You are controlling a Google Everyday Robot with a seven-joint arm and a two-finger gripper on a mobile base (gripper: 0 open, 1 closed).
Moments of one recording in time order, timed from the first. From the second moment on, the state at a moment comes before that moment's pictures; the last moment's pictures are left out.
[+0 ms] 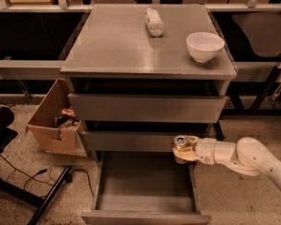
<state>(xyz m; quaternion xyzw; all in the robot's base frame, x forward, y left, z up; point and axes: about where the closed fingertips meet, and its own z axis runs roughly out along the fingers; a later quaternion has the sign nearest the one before) 0.589 -0.173 0.529 -0.41 0.73 0.29 0.47</state>
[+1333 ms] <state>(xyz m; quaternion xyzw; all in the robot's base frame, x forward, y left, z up) 0.582 -0.085 0.428 -0.43 0.66 0.38 0.48</state>
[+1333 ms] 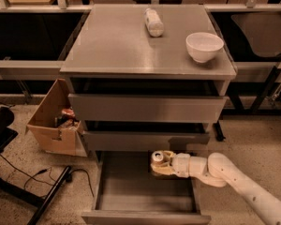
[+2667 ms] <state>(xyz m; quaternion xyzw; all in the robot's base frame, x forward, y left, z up) 0.597 0.033 0.239 -0.46 0.60 0.45 0.48</state>
